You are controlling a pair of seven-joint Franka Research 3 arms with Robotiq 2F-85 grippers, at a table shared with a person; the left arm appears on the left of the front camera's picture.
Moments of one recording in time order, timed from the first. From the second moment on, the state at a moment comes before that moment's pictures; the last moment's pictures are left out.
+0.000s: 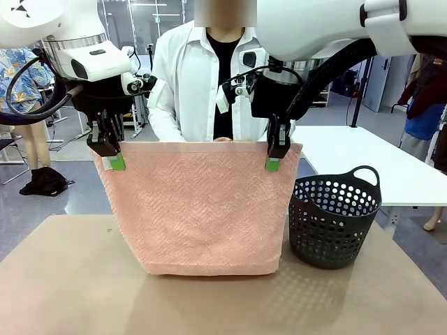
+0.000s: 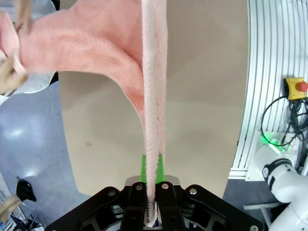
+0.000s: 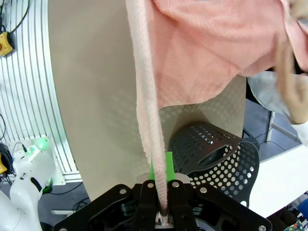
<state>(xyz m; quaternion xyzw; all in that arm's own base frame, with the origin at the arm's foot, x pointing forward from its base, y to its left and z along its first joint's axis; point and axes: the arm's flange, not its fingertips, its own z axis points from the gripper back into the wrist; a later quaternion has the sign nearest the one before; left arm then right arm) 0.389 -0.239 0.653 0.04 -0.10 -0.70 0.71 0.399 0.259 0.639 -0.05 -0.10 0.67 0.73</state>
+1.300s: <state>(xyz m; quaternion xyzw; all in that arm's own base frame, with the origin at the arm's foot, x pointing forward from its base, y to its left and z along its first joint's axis) 0.389 -0.239 0.653 0.04 -0.10 -0.70 0.71 0.399 0.259 0.639 -0.05 -0.10 0.67 0.73</state>
